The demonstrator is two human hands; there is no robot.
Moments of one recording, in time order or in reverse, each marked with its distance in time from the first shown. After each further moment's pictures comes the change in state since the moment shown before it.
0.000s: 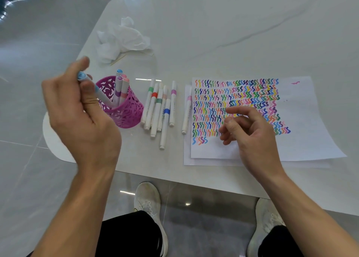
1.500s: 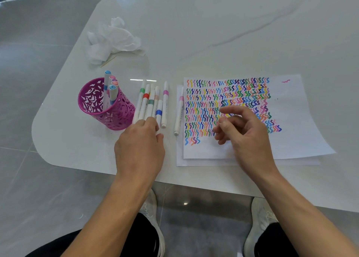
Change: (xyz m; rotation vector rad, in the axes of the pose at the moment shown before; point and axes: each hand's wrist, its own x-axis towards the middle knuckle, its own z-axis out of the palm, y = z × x) left_hand -0.070 0.026 0.034 0.584 -0.767 -0.022; right_hand 0.001 0.004 -0.006 0.022 -0.001 0.003
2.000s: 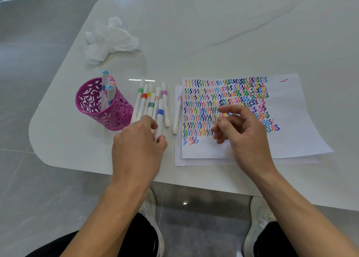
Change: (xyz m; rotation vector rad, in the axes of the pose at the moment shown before) left_hand -0.003 0.005 -0.010 -0.090 0.005 -0.041; right_hand 0.001 0.001 0.000 -0.022 0.007 -0.002
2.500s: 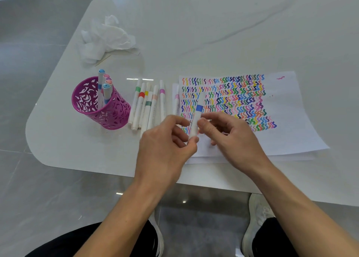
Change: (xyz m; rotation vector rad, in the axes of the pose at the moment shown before) left_hand -0.018 0.028 0.012 -0.549 -0.150 0.099; right_hand 0.001 -0.004 0.004 -0.291 -0.178 0.065
